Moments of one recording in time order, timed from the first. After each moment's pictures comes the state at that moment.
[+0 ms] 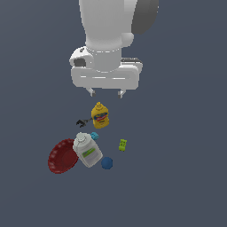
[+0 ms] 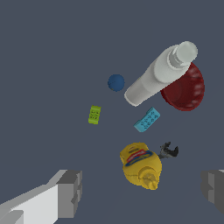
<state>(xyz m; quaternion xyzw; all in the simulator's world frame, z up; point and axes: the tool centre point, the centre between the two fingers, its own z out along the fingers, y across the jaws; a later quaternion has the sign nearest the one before) -0.002 -0.024 0.330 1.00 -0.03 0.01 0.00</state>
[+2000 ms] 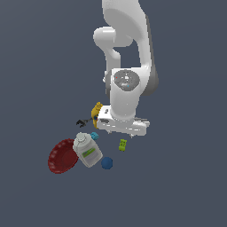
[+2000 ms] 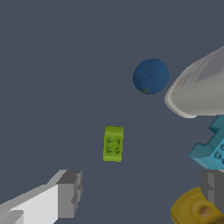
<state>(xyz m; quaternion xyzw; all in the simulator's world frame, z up) 0.051 0.032 0.143 1.00 -0.09 0.01 0.00</state>
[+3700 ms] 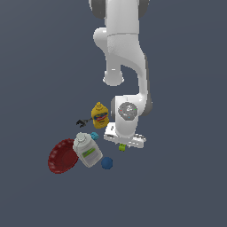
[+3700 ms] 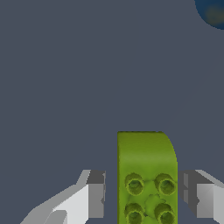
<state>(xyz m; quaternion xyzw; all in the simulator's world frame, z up) 0.044 0.051 0.013 0.99 -0.12 0.00 0.00</state>
